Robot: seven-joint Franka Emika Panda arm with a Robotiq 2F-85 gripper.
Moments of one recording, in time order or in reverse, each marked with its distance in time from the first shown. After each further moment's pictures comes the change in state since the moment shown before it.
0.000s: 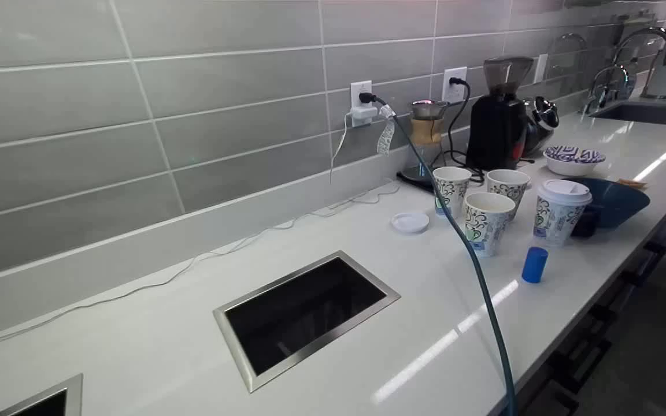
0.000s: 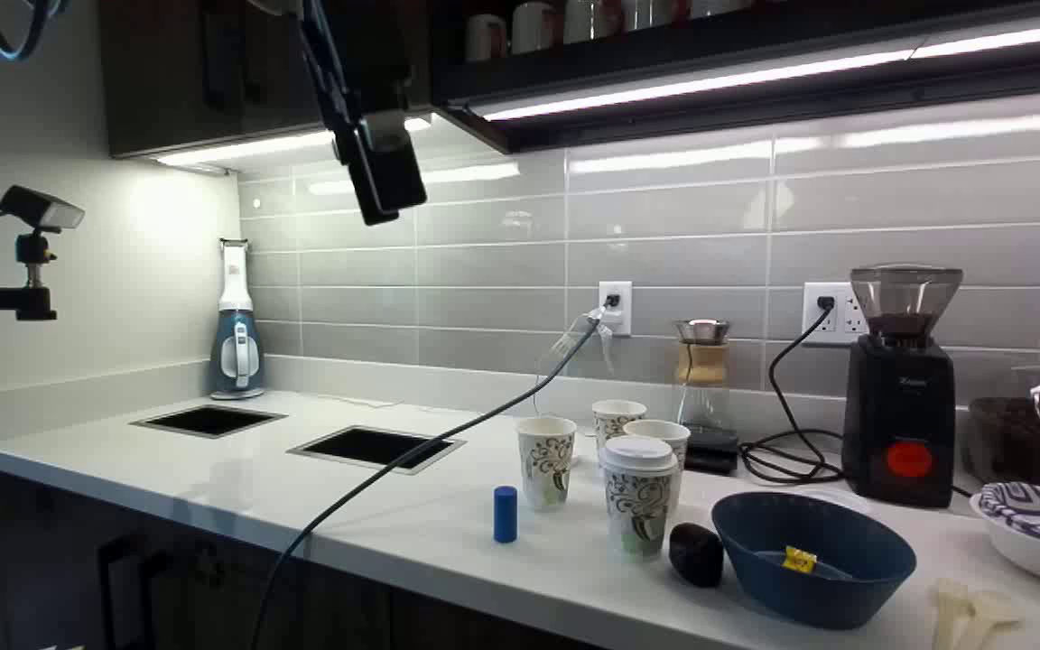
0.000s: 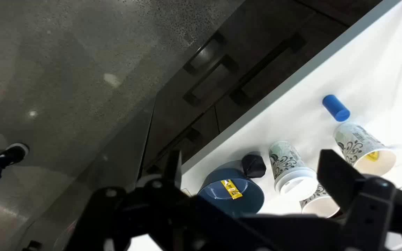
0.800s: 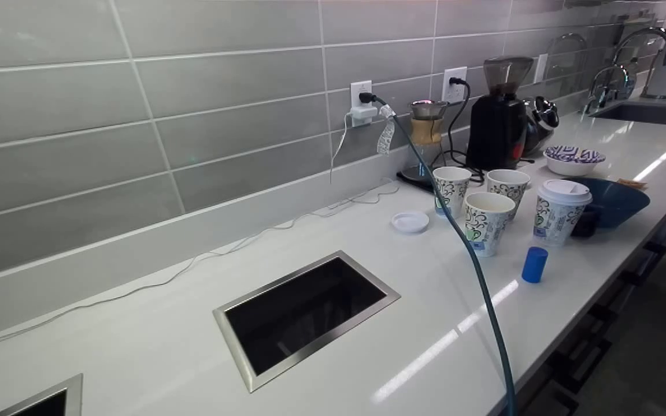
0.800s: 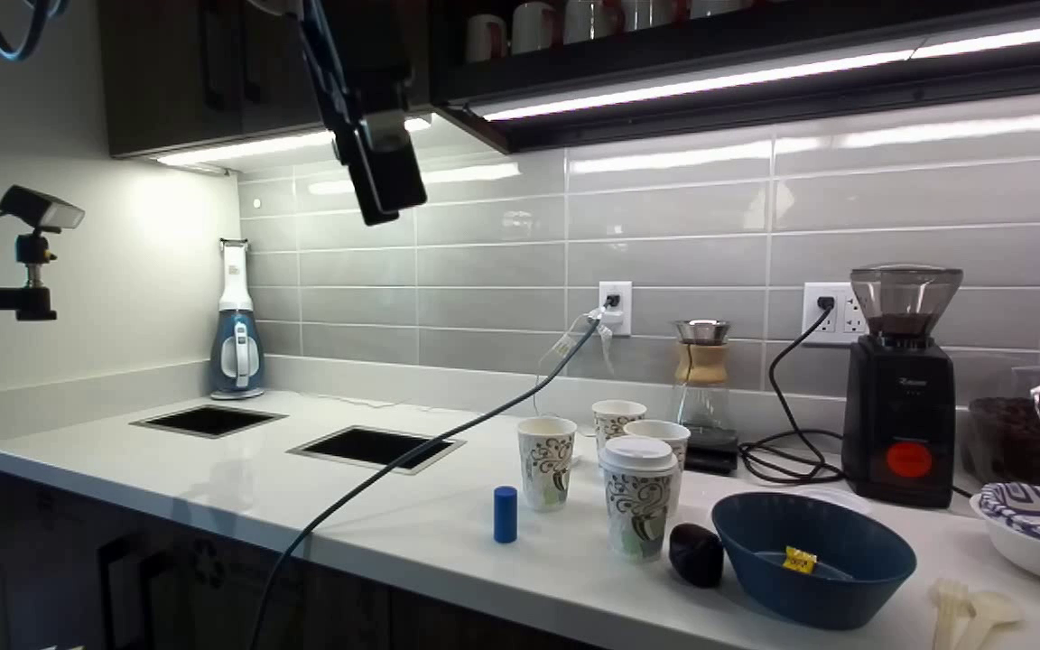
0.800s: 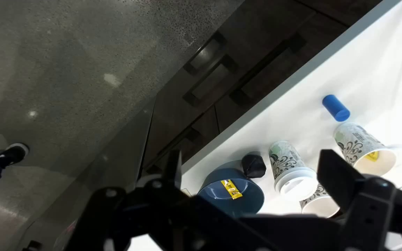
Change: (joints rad) arm 0.000 0.000 0.000 0.000 0.000 0.000 0.000
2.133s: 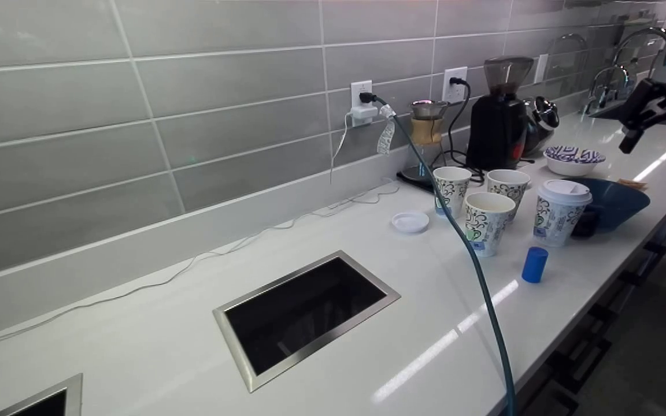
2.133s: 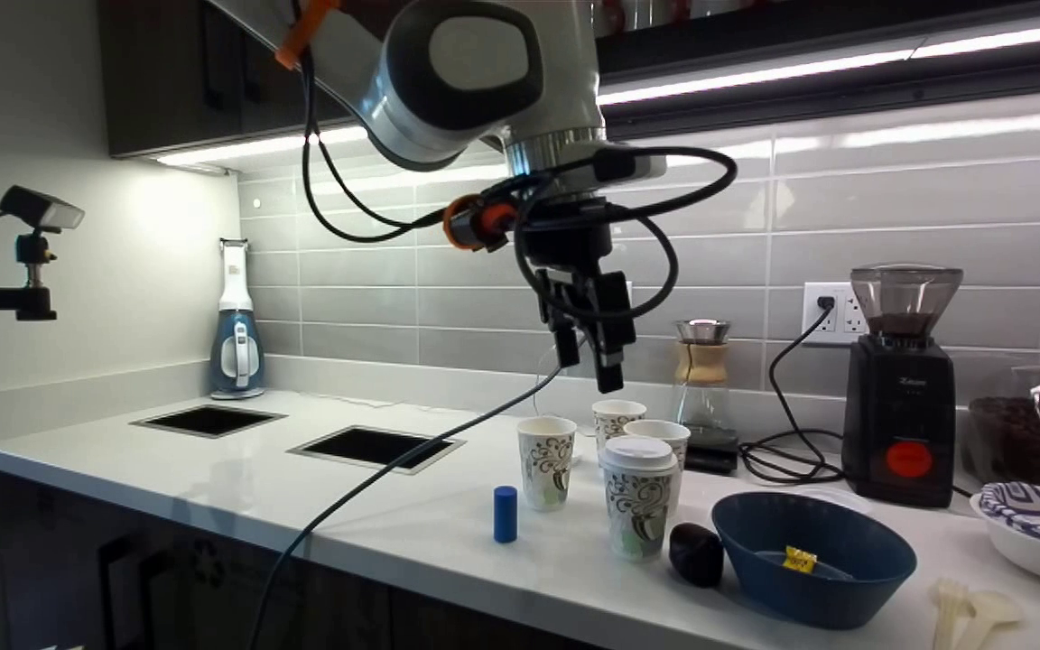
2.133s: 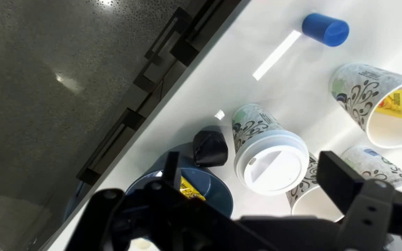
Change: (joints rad) arm 0.109 0.712 0.168 0.254 0.121 0.385 0.268
